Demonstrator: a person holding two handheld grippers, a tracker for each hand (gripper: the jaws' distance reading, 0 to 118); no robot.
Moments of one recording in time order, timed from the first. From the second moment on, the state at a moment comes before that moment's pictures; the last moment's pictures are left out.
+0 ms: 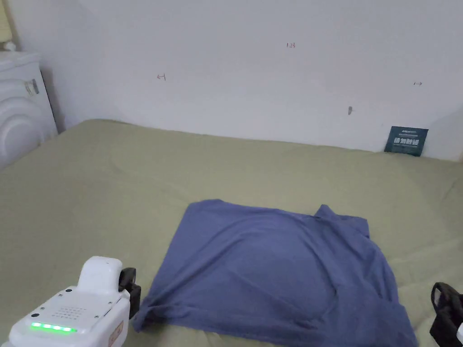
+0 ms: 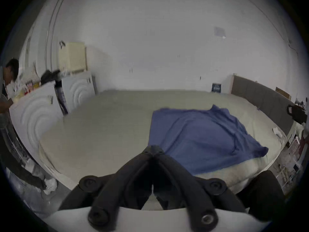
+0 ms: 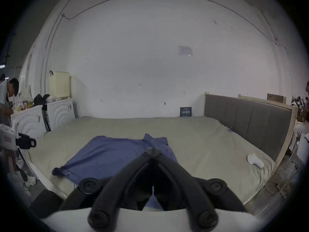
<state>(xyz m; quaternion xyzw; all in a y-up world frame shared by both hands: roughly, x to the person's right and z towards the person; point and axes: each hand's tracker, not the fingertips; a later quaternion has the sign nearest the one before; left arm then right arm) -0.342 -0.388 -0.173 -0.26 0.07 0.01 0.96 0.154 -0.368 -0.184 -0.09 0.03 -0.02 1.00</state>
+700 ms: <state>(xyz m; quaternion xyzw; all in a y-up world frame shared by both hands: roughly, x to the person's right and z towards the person) -0.365 -0.533 -0.272 -0.43 0.04 -0.04 0.90 0.204 -0.462 -0.256 -0.29 0.02 0.03 0.96</state>
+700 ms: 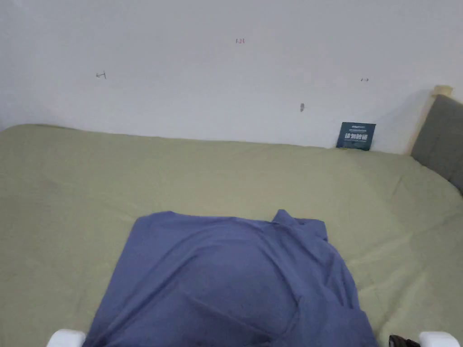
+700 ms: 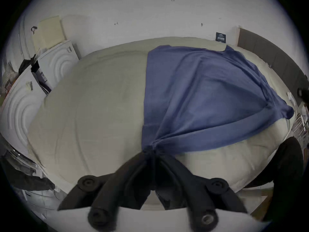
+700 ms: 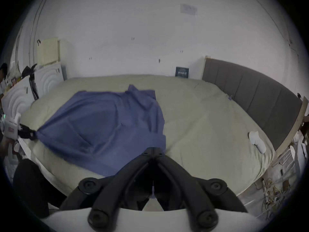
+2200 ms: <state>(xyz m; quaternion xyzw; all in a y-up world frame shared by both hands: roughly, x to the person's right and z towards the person) -0.341 -0.465 -0.500 -0.48 0.08 -0.03 0.88 0.195 -0.481 -0.523 -0.41 0.01 0.02 0.91</state>
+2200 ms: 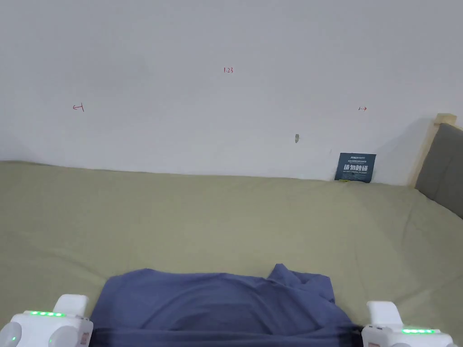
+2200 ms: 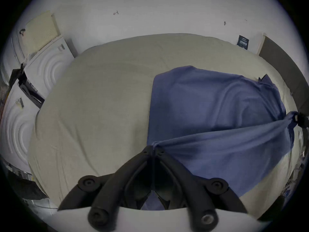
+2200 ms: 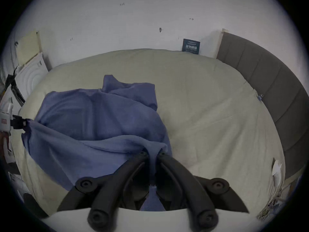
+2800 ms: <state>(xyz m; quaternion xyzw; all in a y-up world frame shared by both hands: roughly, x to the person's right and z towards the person) -0.307 -0.385 -0.225 -0.18 0.07 -0.02 0.98 0.149 -0.386 -0.238 -0.09 0.03 0.02 0.99</state>
